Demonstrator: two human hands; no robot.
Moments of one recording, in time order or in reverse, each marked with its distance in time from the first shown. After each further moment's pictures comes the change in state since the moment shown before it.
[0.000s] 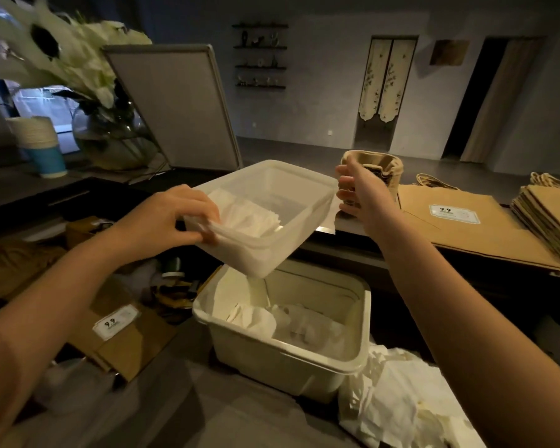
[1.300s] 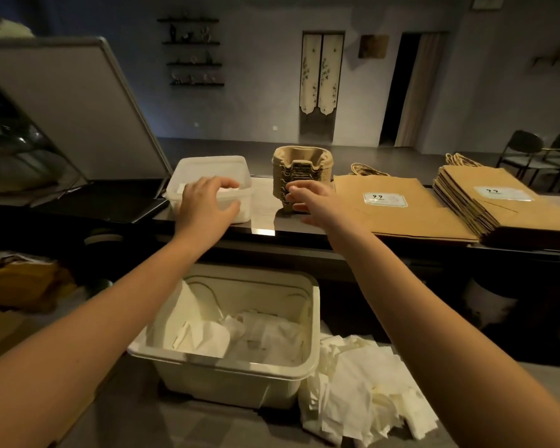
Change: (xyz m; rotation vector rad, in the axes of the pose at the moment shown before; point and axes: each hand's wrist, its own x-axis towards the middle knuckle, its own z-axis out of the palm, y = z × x) left_hand 0.120 0.062 0.107 -0.068 0.316 -0.311; right_hand -0.006 0.021 -0.043 -0.193 -0.062 -0.057
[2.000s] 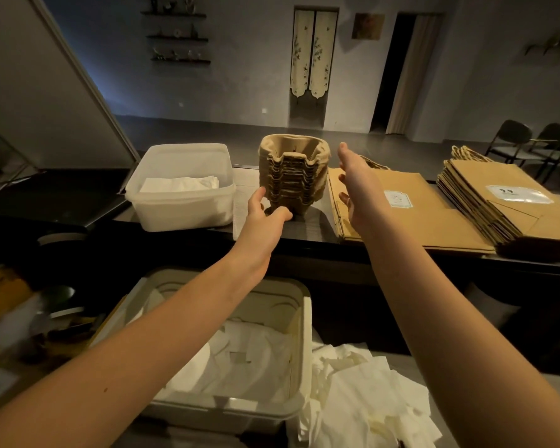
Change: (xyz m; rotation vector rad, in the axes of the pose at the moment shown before) left_hand 0.000 0.056 0.079 -1.006 -0.381 -0.467; right_hand 0.064 0.017 -0.046 0.170 0.333 0.081
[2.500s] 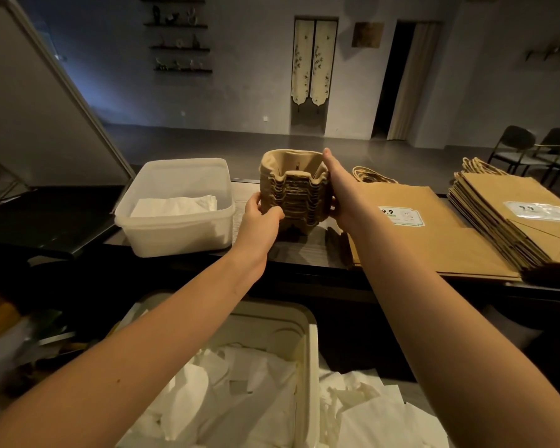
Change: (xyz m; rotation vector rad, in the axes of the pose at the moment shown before) left_hand 0.059 0.006 -0.004 0.007 0.069 -0.026; right_hand 0.046 -0.003 0.024 0.006 -0.191 0.192
